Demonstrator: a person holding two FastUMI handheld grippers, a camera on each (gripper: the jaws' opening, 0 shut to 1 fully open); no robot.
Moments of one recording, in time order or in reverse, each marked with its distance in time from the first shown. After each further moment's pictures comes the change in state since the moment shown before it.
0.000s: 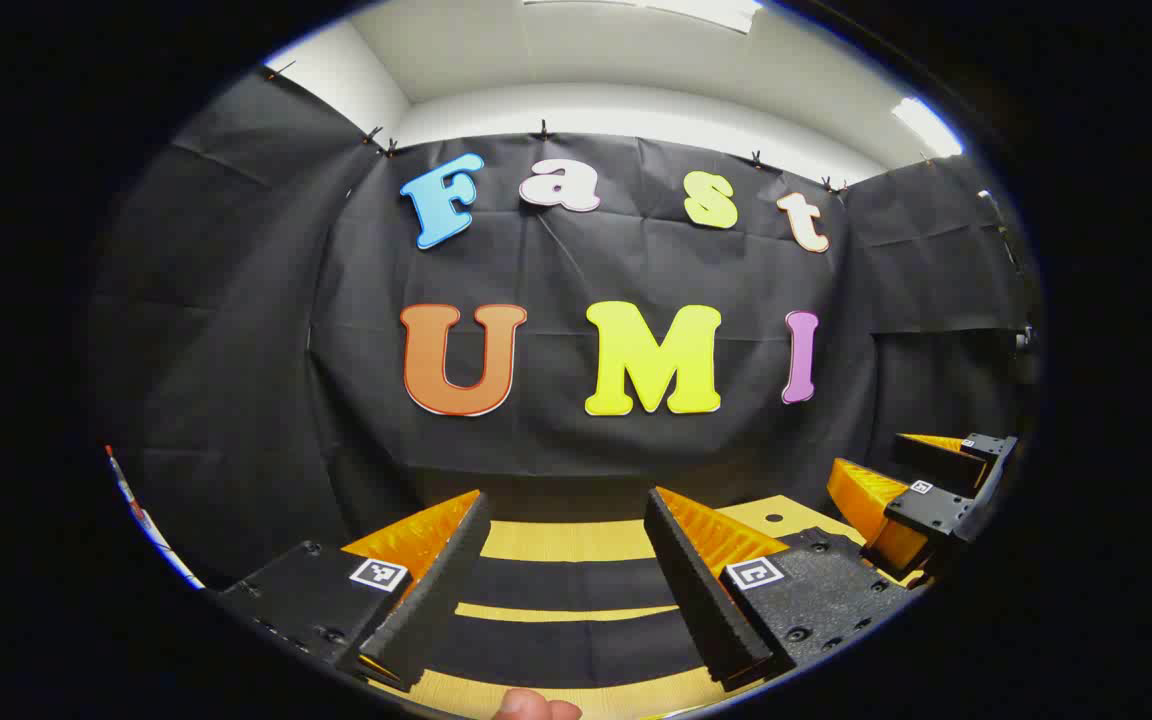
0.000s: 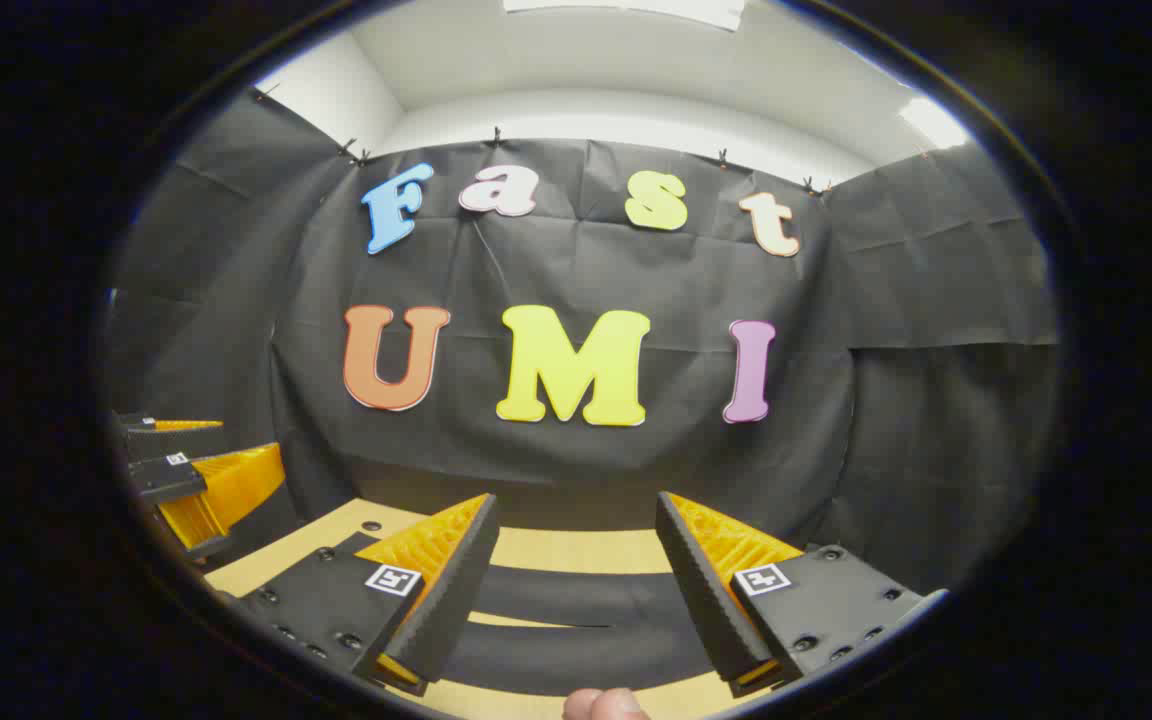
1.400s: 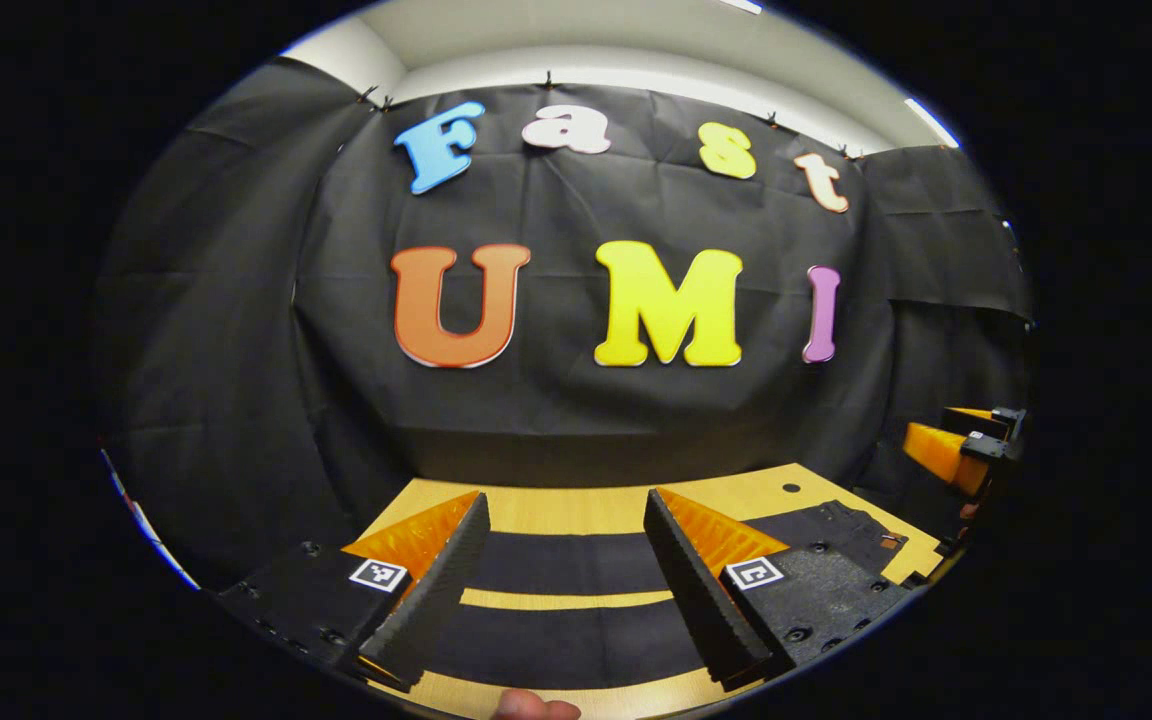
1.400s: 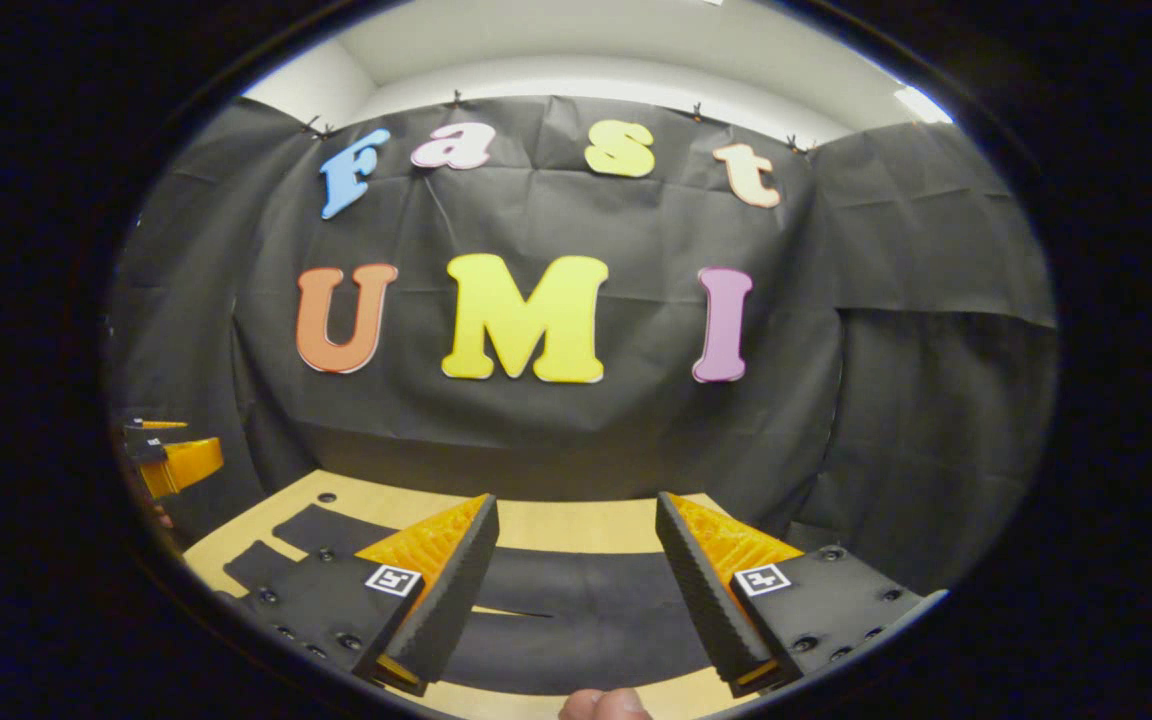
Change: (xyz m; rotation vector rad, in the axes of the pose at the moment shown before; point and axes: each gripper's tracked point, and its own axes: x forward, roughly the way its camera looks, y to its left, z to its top) left arm 0.067 0.024 -0.078 -0.040 0.180 0.063; right arm 0.071 -0.128 -0.051 0.017 0.149 -0.051
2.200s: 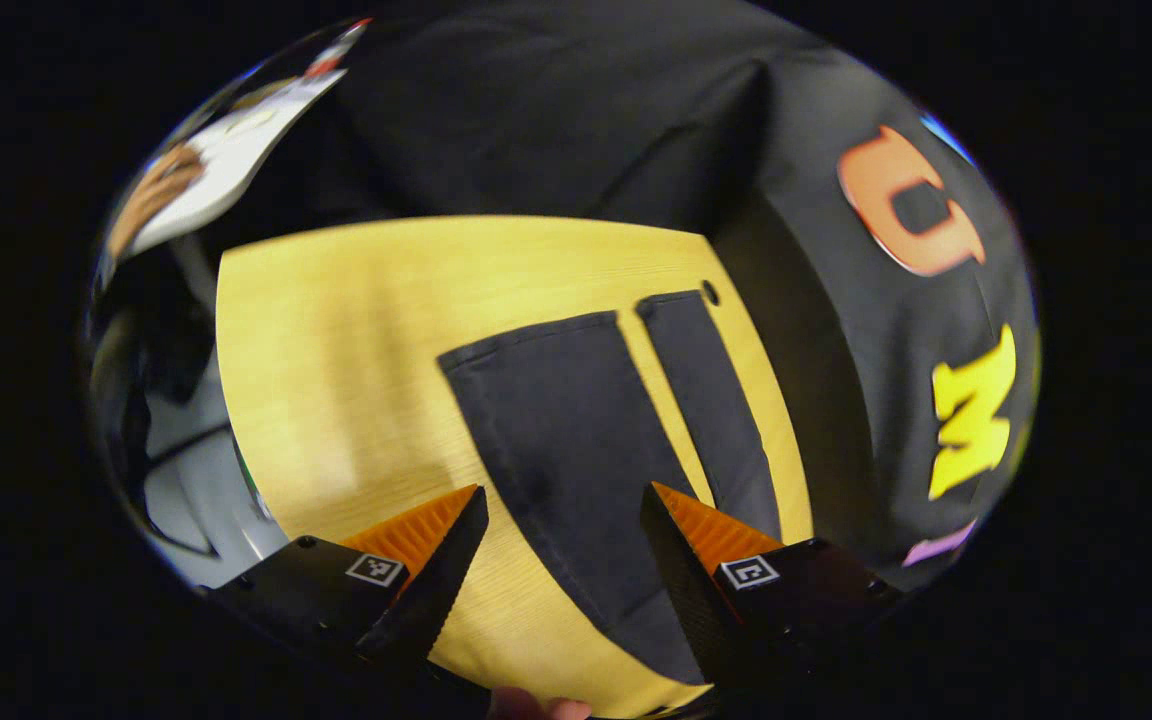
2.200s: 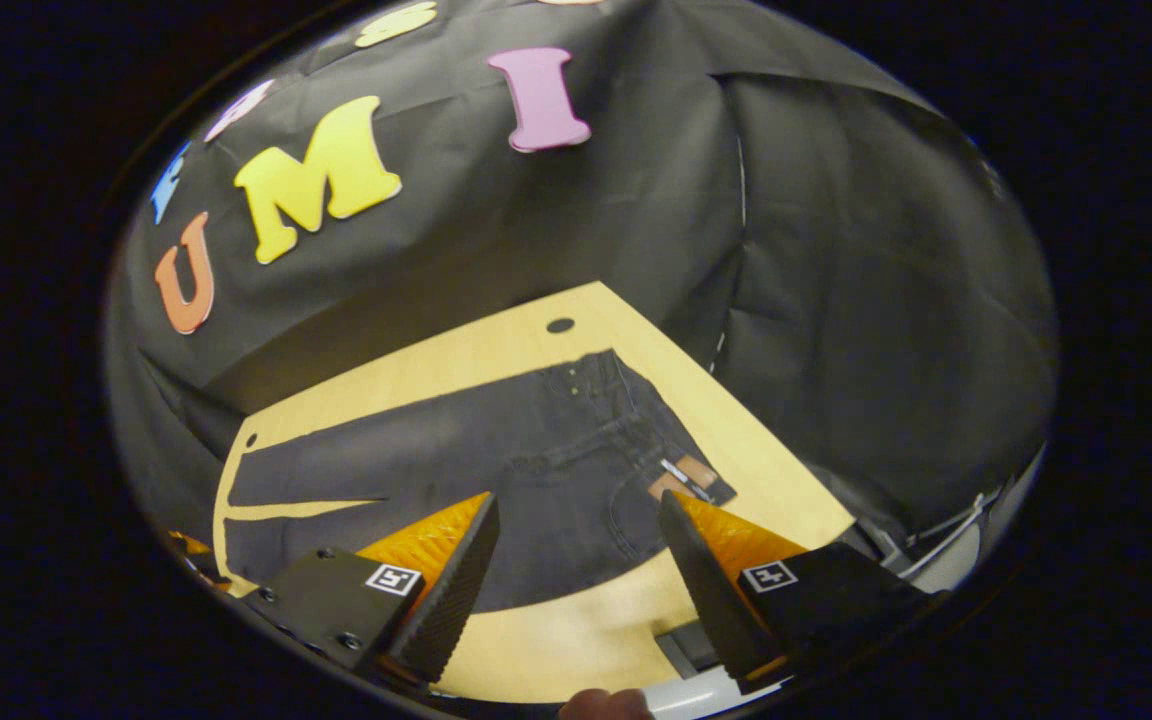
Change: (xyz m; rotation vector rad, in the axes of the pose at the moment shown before) left arm -0.048 0.125 -0.243 -1.171 0.579 0.526; right arm 0.042 -0.202 -0.185 0.322 0.599 -0.168
